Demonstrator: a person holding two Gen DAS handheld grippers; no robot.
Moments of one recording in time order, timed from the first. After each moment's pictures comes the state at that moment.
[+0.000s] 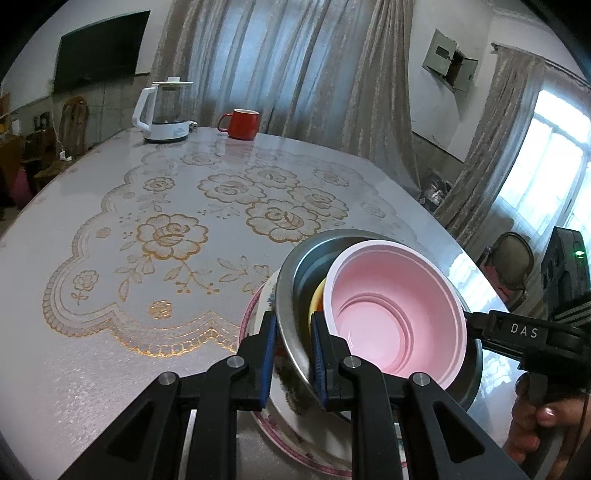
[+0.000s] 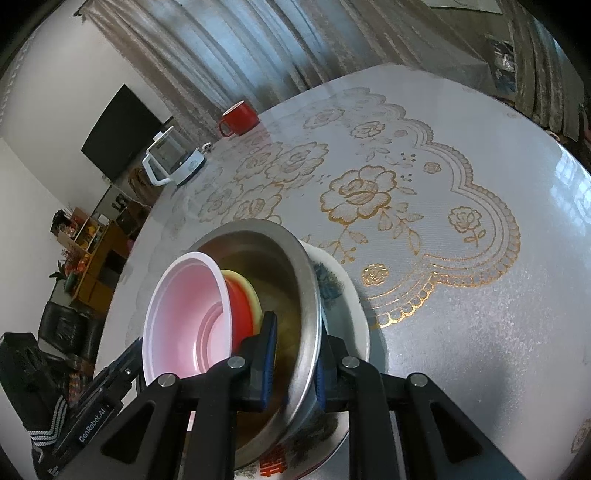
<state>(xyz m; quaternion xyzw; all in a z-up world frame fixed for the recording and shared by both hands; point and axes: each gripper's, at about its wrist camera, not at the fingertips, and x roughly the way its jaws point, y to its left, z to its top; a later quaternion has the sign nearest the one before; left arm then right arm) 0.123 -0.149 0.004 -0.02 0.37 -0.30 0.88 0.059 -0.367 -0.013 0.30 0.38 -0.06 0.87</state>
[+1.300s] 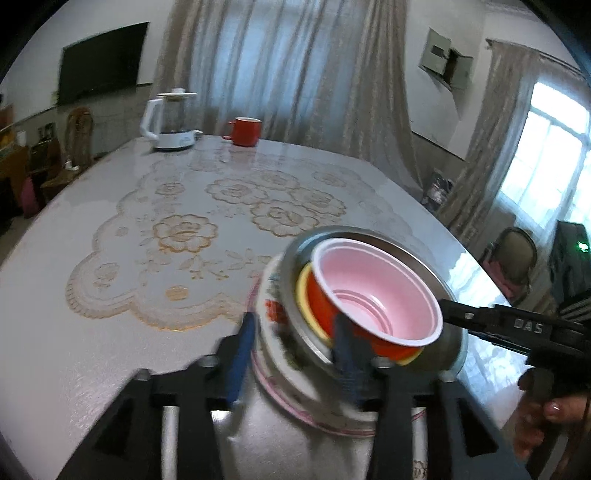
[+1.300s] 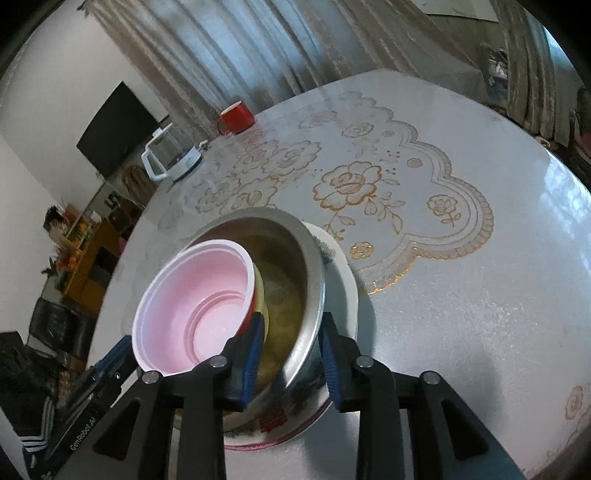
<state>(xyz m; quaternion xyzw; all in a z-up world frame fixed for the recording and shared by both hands) 0.090 -0.130 0.015 -0.01 0.36 -0.29 0.89 0.029 -0.352 -0.003 0.28 0.38 -0.09 0.88</state>
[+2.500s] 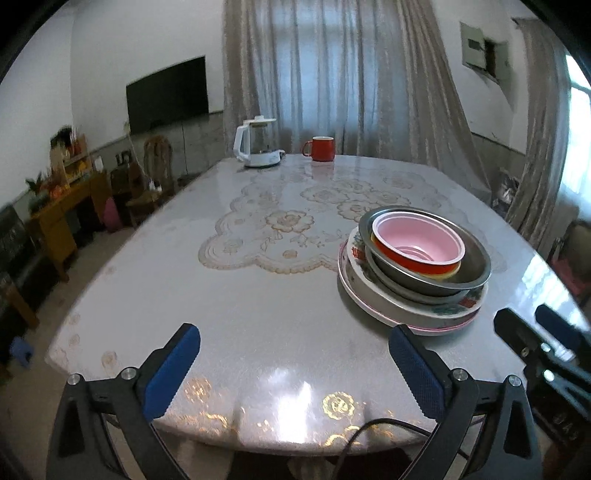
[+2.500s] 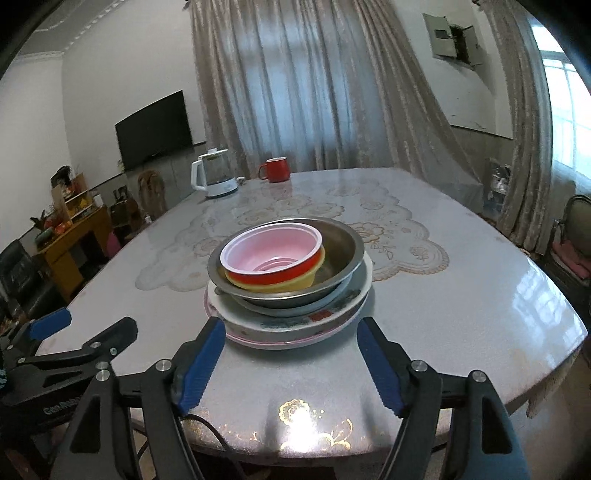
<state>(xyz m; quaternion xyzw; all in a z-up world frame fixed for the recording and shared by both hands) -0.013 -0.067 0.029 0.05 0.33 -0.14 0.93 -0.084 -0.224 0.023 0.10 0.26 -0.13 0.95</state>
